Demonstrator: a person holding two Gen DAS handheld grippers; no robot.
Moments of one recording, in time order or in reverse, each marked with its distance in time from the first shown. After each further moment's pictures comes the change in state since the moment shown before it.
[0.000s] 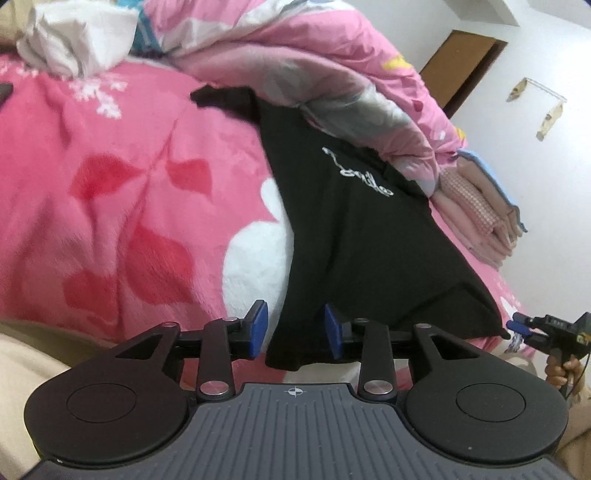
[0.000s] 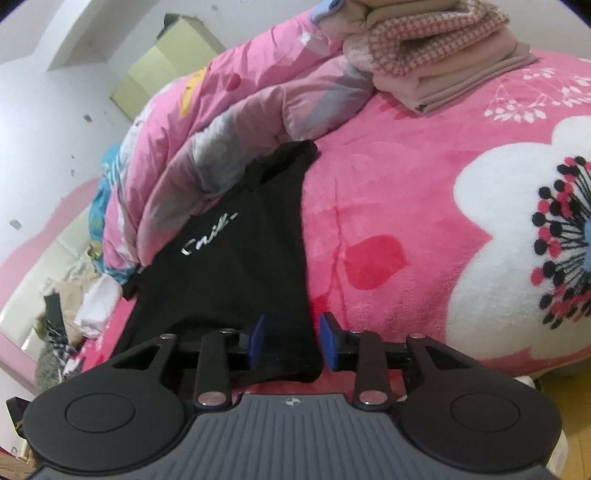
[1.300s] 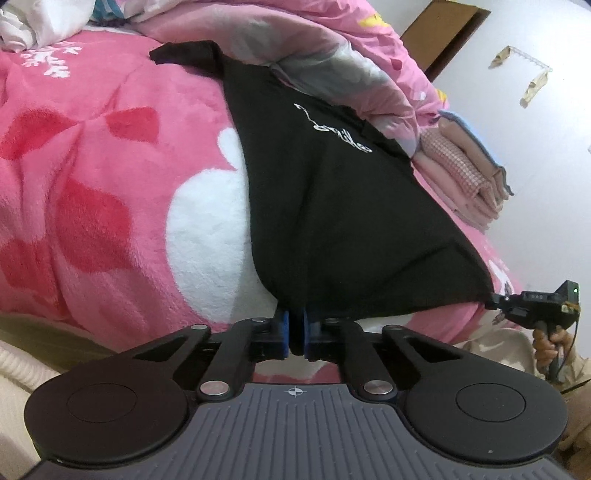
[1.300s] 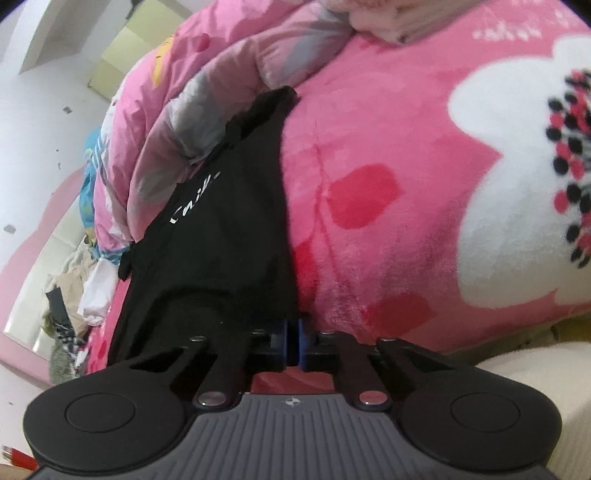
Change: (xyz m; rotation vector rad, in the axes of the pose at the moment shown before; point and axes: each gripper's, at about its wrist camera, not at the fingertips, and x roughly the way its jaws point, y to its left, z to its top) left arm 0.025 -0.015 -0.010 0.059 0.097 -0.068; right arm 0.019 -0.011 -0.013 0.075 0.111 0.025
